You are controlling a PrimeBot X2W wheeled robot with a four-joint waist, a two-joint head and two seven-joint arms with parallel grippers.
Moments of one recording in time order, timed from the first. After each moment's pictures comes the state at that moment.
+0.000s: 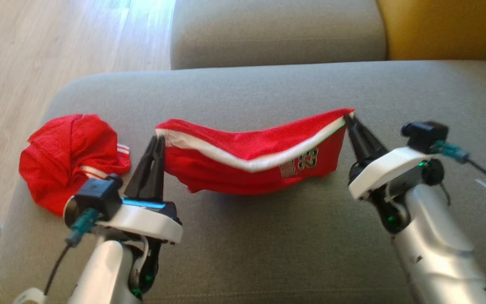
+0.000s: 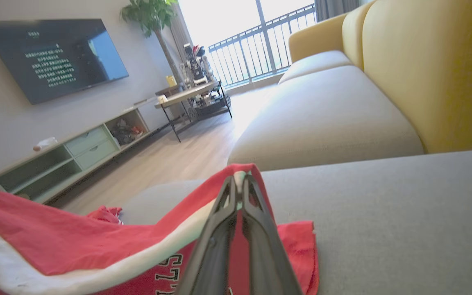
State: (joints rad) left arm -0.17 0.05 -0.27 0.18 -0.26 -0.04 -0.25; right arm -0.50 -0.06 0.15 0.67 0.46 0.13 -0.16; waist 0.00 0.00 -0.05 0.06
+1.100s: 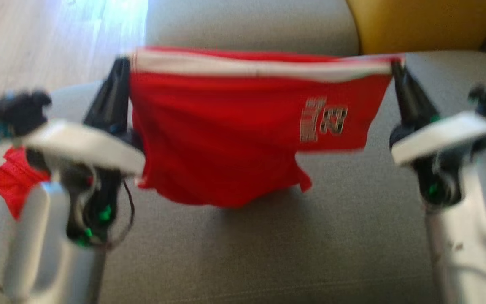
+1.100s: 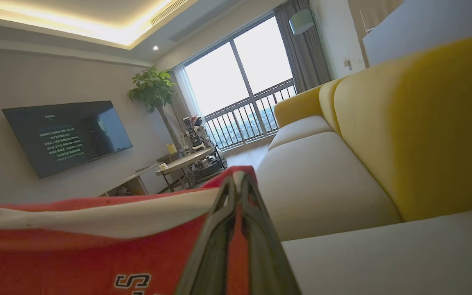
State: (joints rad) left arm -0.30 0.11 -0.19 -0.16 -0.66 0.10 0.14; right arm -0.42 -0.05 -0.03 0.25 0.56 0.13 0.00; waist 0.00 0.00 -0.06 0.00
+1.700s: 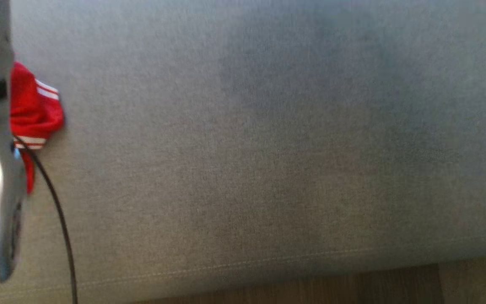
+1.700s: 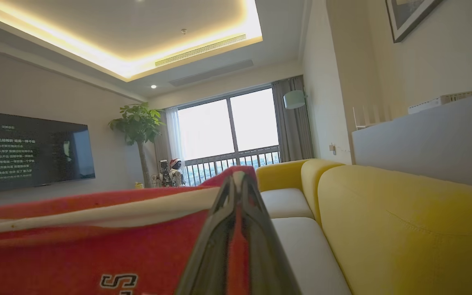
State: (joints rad) left arm -1.38 0.18 -0.25 0.51 -0.45 -0.04 0.02; right arm -1.51 -0.06 -0.14 0.74 0.23 0.13 -0.12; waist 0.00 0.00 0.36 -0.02
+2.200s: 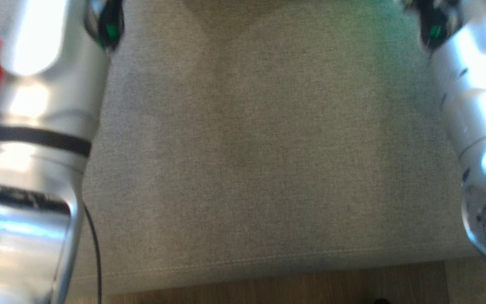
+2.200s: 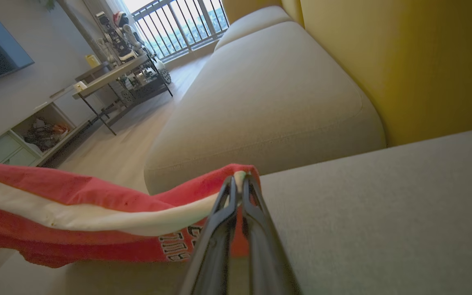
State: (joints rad) left arm -1.29 0.07 -0.36 0.91 -0.41 -0.11 -0.25; right arm -1.37 -0.07 0.03 1.23 0.40 0.13 -0.25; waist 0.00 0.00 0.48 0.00
